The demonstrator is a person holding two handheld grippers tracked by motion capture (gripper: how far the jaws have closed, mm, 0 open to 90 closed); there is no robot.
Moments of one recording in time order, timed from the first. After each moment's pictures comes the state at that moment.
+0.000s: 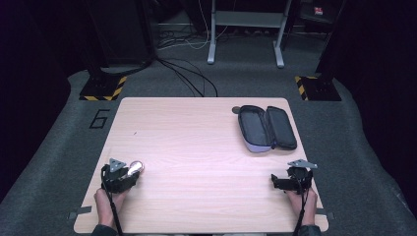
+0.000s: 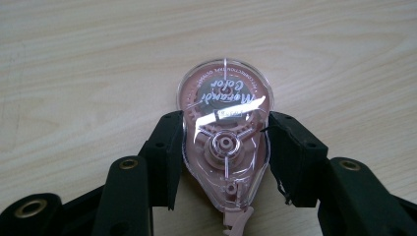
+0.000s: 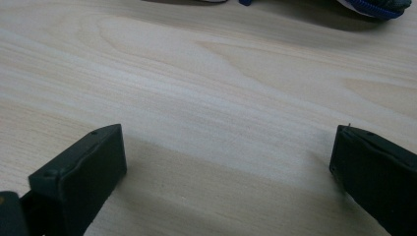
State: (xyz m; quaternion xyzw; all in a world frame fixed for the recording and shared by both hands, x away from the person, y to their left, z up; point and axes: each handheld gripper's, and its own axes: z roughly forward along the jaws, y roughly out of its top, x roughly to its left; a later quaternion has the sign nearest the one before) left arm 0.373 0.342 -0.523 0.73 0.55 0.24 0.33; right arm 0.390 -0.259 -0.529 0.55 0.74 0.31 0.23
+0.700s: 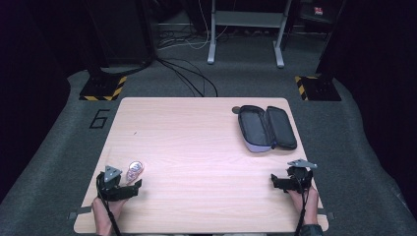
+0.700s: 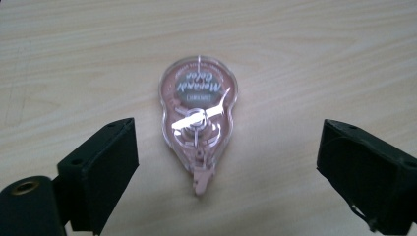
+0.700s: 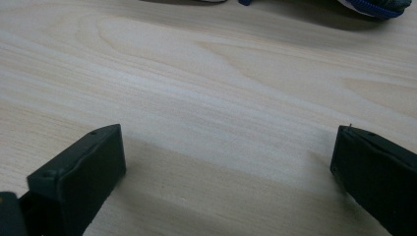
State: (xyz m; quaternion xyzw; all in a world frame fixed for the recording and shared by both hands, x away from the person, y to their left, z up) left arm 0.337 0.340 -0.515 0.72 0.54 0.25 0.35; right arm 0.391 -0.259 -0.529 0.55 0.74 0.31 0.23
